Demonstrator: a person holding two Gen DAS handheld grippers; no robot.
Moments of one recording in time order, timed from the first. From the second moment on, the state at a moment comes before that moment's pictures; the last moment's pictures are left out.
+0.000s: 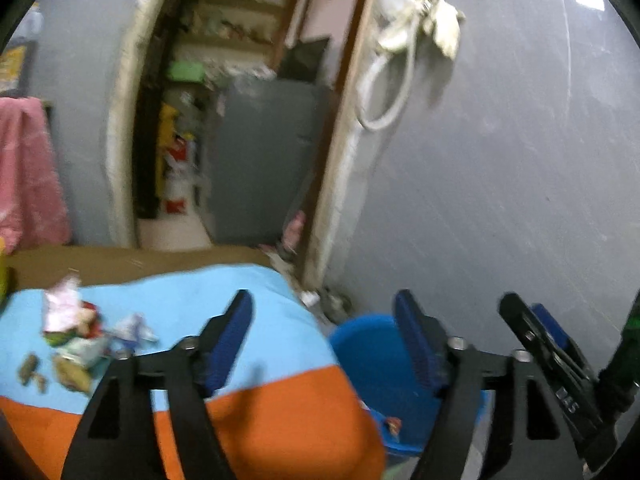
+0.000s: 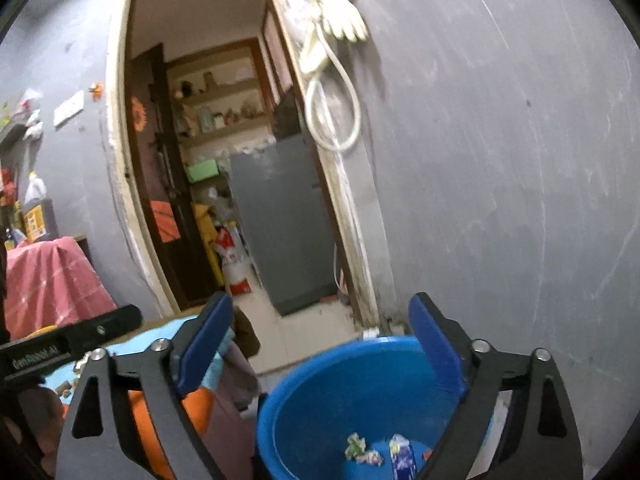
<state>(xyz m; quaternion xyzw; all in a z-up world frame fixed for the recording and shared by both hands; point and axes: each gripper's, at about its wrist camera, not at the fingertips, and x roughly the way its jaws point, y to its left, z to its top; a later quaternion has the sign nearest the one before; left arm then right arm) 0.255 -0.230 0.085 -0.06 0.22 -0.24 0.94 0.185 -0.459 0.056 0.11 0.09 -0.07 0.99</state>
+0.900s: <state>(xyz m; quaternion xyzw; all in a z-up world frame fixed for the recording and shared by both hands) 0.173 -0.043 0.076 -0.03 0.05 0.00 1.00 0.180 -0.278 0.082 -0.01 -0.07 0.10 0.99</state>
